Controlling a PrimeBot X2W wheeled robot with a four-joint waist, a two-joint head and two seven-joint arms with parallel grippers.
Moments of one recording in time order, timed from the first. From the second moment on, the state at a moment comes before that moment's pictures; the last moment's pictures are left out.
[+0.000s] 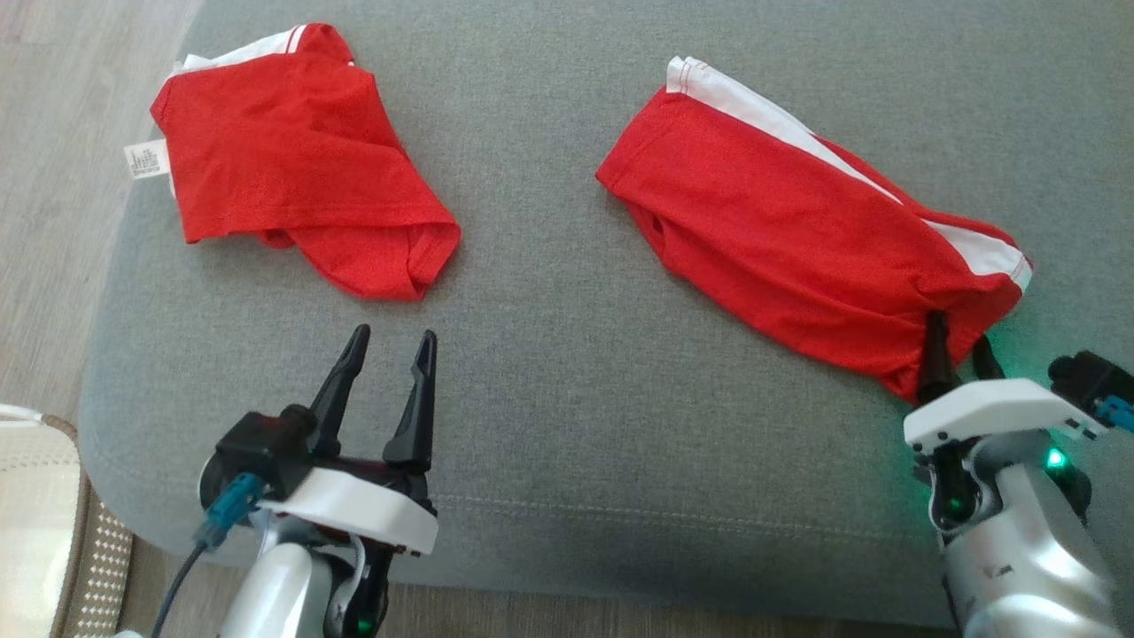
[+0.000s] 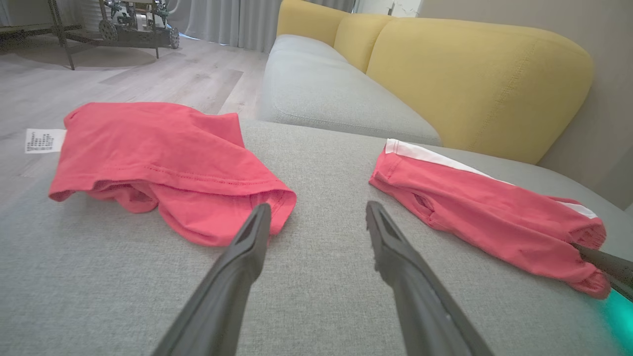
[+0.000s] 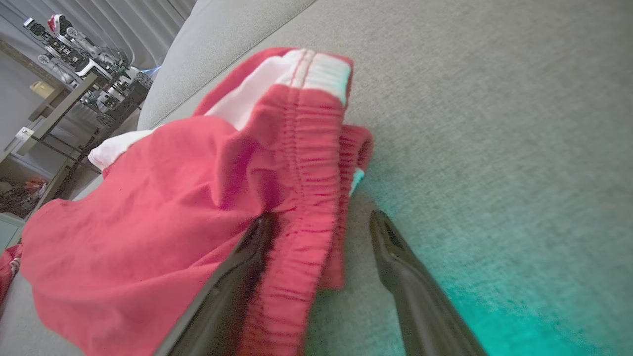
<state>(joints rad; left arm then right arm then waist) -0.10 0.05 -0.24 0.18 -0.25 -0.08 -0.25 -0.46 -0.06 -0.20 0.90 0.53 0.12 -0.26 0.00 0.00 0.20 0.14</state>
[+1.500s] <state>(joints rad) -0.13 0.05 -0.28 0.17 -0.29 -0.07 -0.25 -0.83 -0.25 -0.09 1.12 0.15 0.12 -0.21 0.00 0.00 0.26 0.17</state>
